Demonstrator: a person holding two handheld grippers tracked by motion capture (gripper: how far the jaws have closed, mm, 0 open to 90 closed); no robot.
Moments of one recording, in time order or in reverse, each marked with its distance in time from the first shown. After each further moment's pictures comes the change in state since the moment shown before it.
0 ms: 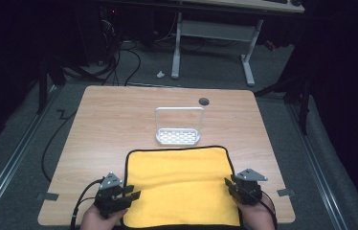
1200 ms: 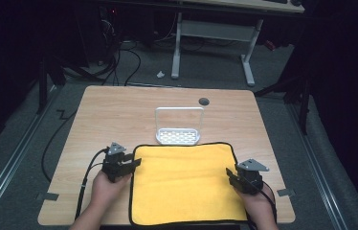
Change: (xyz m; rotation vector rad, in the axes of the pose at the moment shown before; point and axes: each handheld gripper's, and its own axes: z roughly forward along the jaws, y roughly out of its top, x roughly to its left) left arm 0.063 0.063 0.033 -0.143 0.149 -0.034; right arm -0.011 0.018 0.004 -0.063 -0.047 0.010
